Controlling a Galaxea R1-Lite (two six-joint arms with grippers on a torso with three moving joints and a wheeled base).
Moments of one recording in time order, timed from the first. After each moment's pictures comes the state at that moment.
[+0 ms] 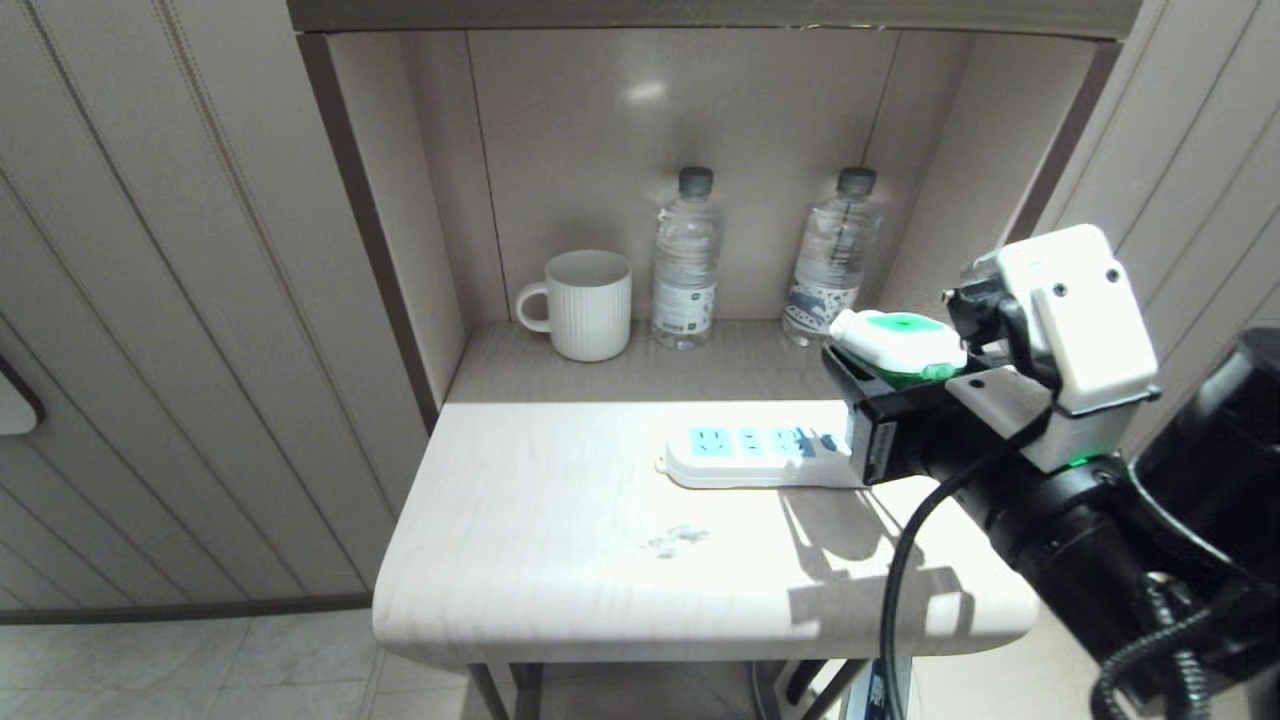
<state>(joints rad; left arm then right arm) 0.00 0.00 0.00 0.00 -0.01 0.01 0.85 1.50 -0.64 -1.07 -0.72 -0.27</state>
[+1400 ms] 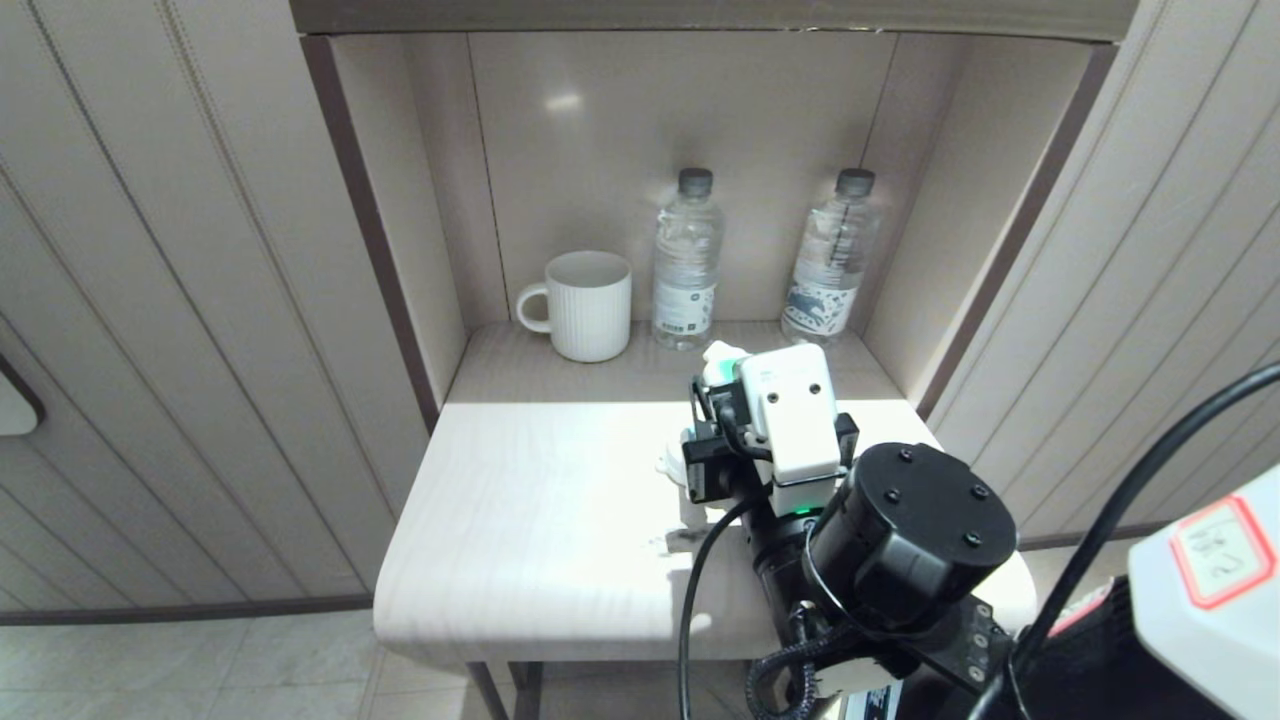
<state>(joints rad) 0.00 0.00 0.00 0.00 -0.01 0.01 0.91 1.95 -0.70 -1.48 -0.80 -0.31</state>
